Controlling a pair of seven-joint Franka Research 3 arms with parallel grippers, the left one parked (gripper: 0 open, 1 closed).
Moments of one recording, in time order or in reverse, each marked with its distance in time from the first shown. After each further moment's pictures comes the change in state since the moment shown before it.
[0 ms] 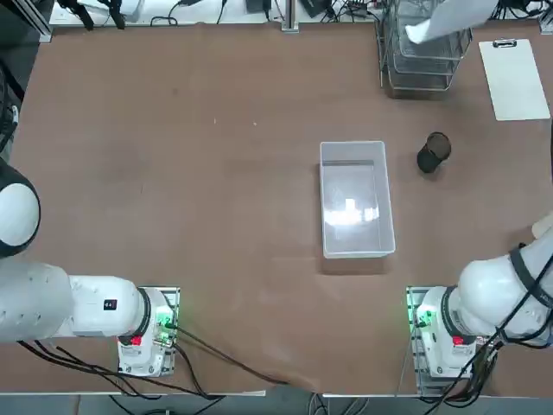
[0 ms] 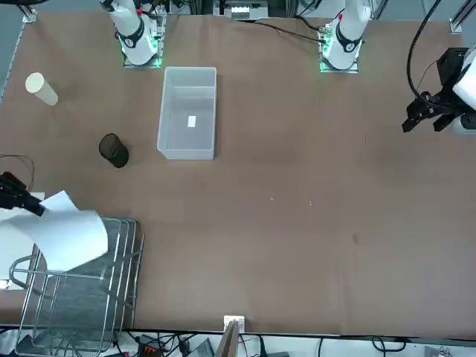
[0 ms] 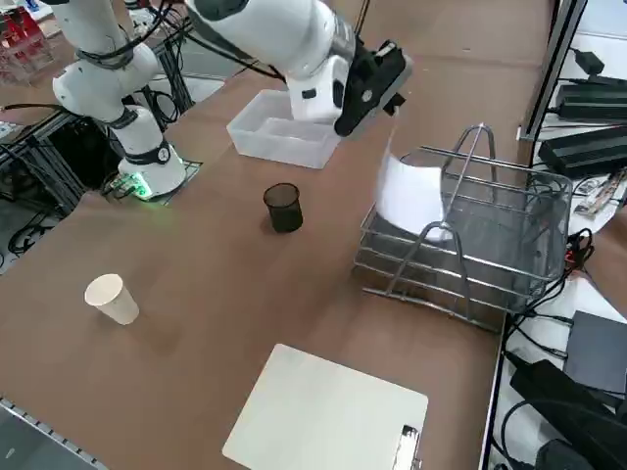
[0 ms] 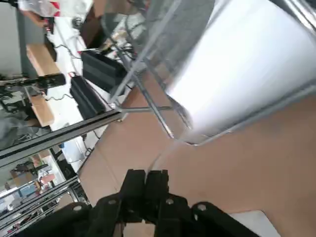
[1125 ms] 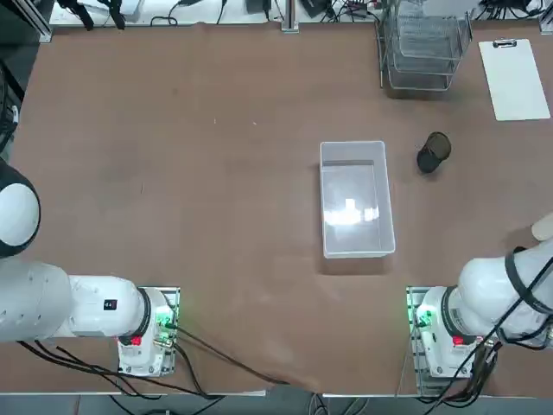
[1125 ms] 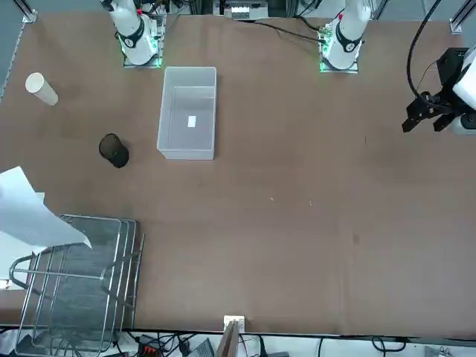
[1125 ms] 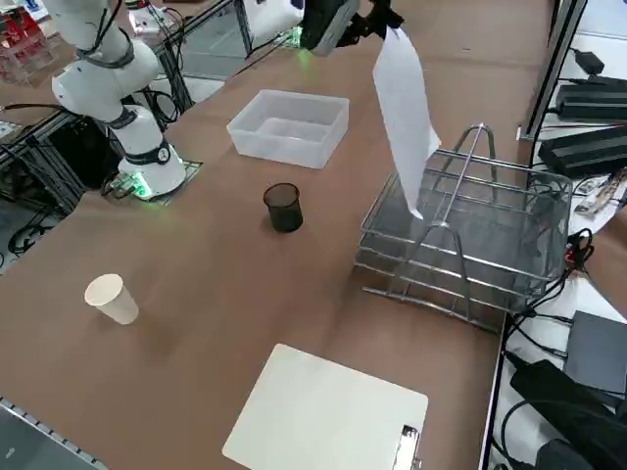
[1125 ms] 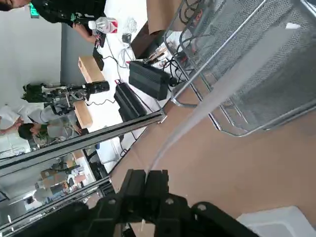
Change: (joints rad) arm -0.052 -0.053 0.009 0.161 0.070 -0.083 0.071
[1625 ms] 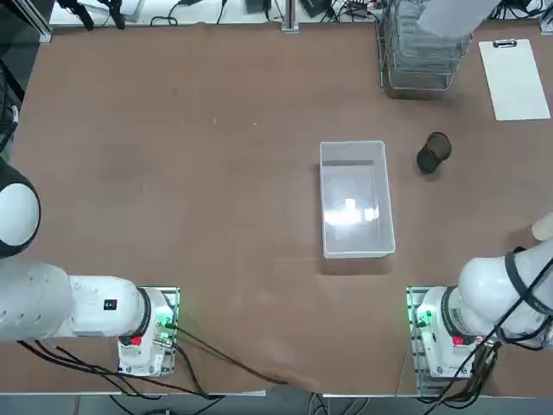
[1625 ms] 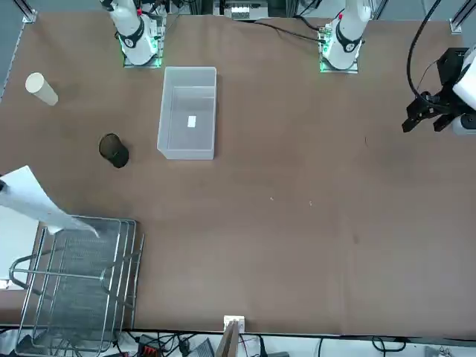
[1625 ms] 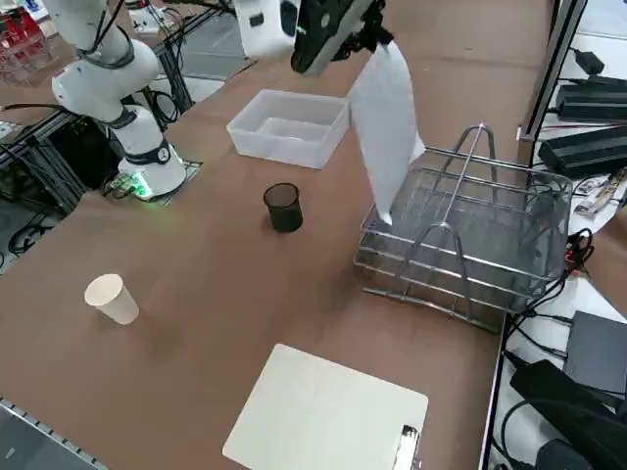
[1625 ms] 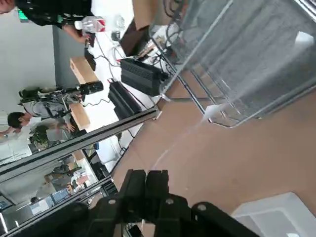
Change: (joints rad) arm -0.013 -0.027 -0.004 -0.026 0.000 -0.027 0.059
